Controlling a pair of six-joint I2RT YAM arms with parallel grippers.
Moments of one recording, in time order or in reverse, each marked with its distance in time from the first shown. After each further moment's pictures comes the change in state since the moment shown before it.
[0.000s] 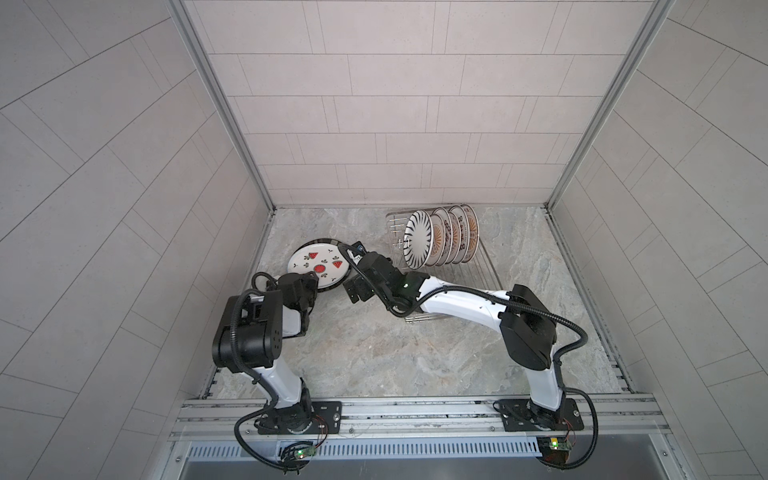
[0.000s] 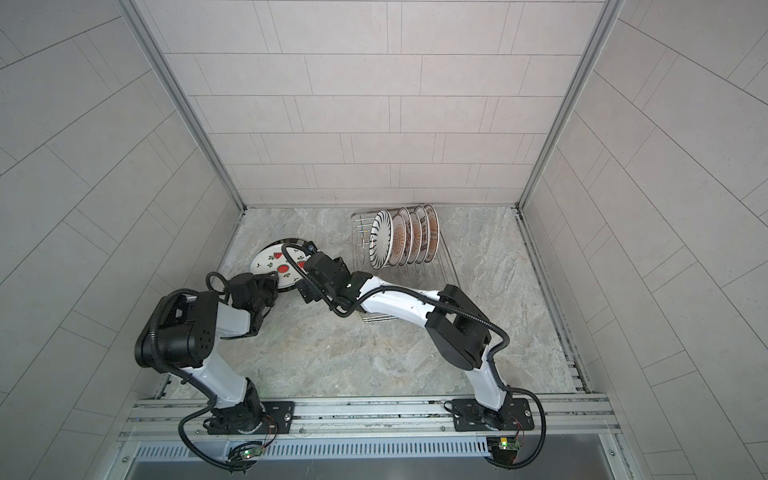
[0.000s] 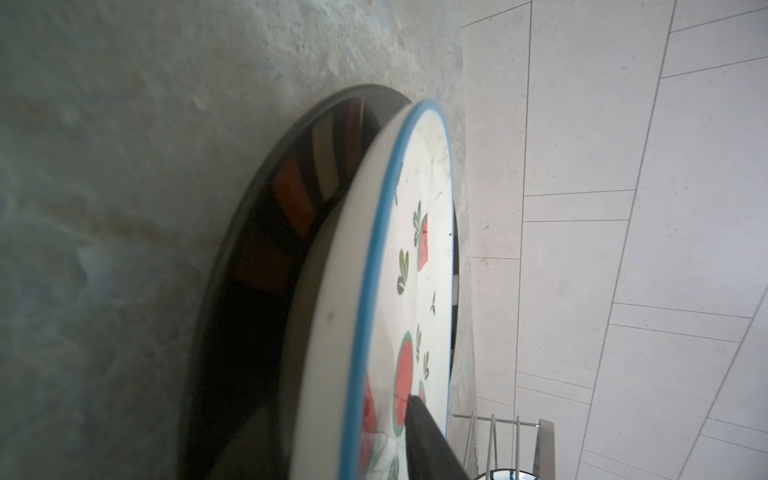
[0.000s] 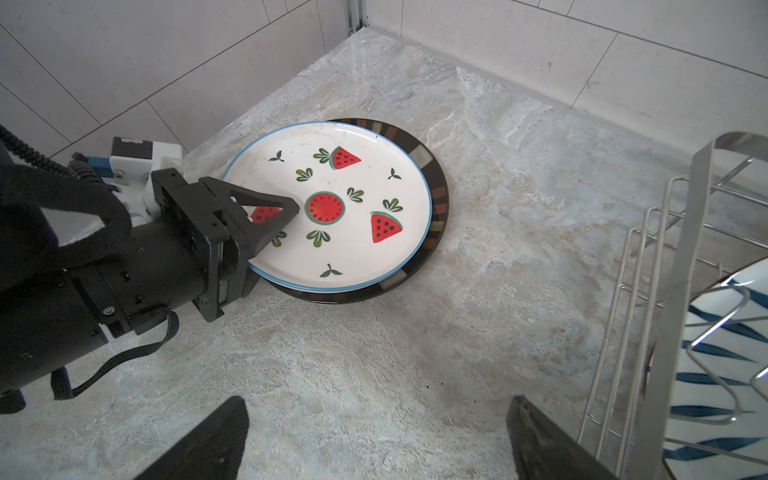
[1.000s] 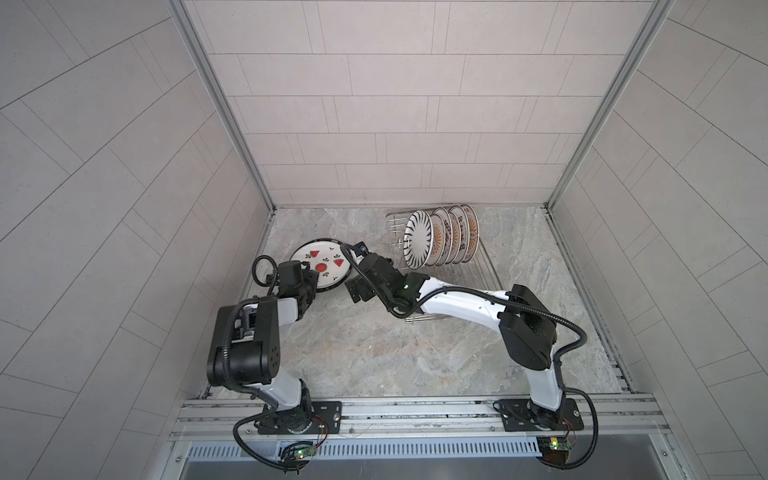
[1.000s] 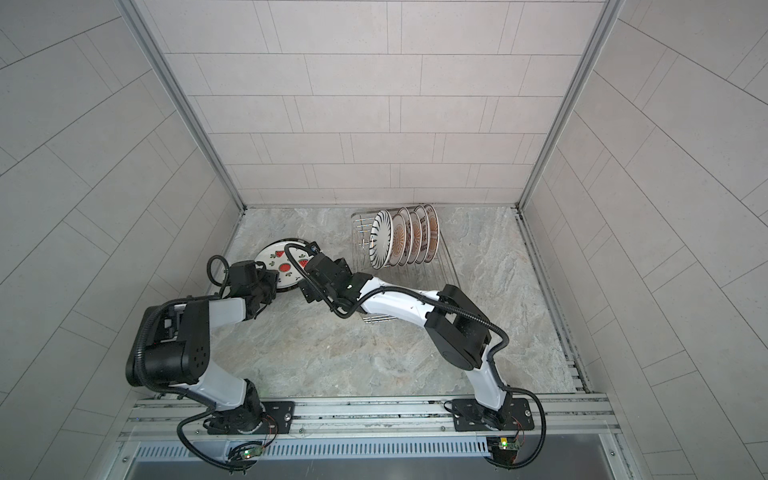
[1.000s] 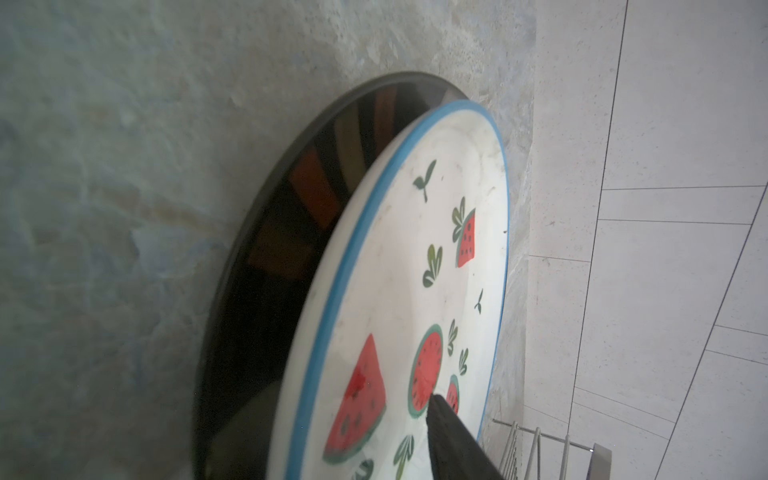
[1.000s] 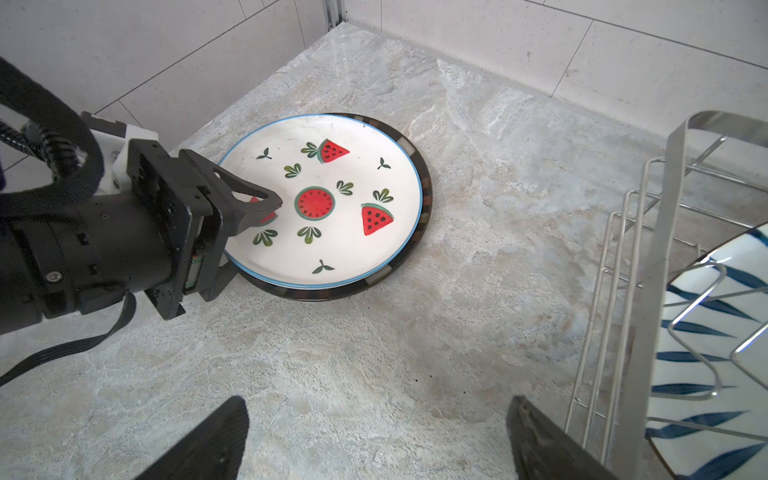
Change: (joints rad) left arm -0.001 -0.115 0.145 -0.465 -0.047 0.027; right arm 0.000 0.000 -0.023 0.003 0.036 0.037
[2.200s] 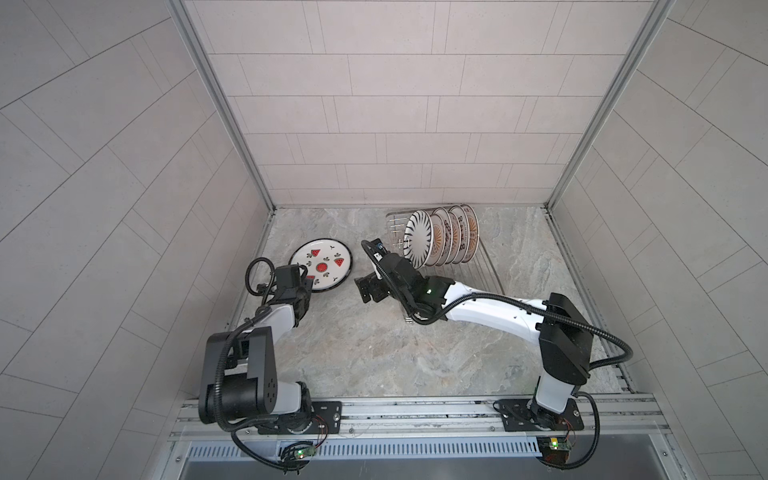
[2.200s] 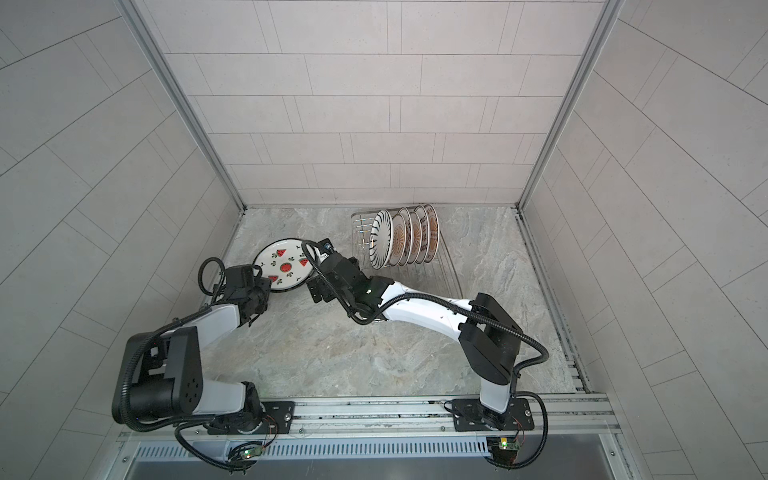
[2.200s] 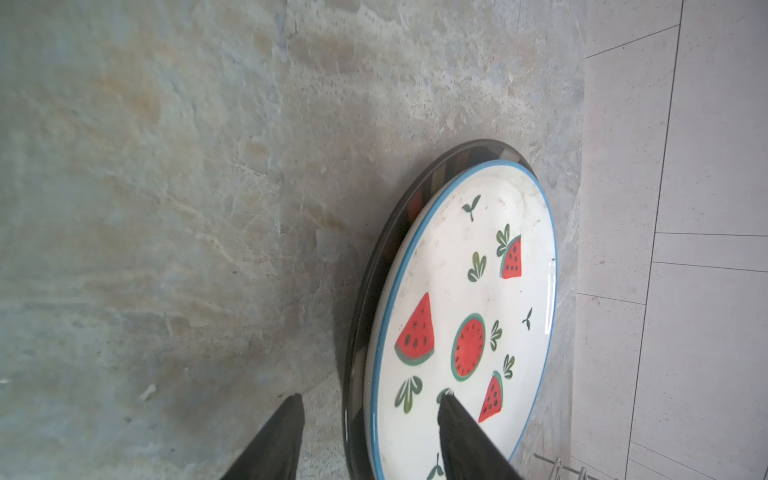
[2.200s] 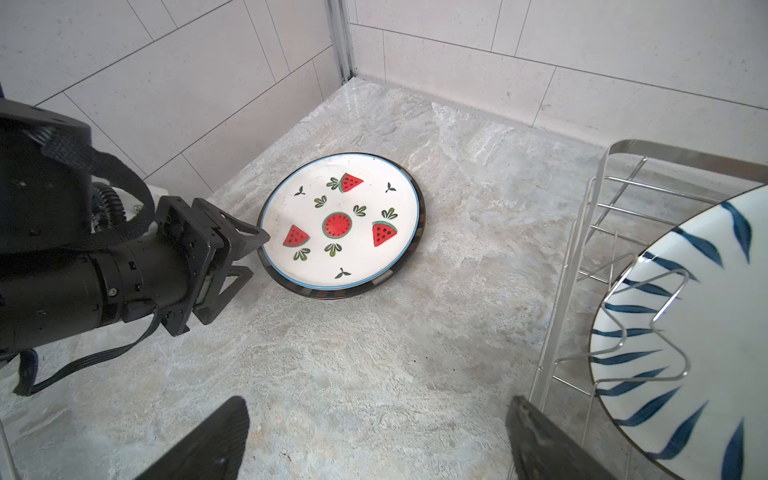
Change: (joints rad) left arm -0.004 -0.171 -0.022 -0.257 -0.136 -0.014; right arm 0.005 -0.230 -0.192 0.068 -0.026 0.022
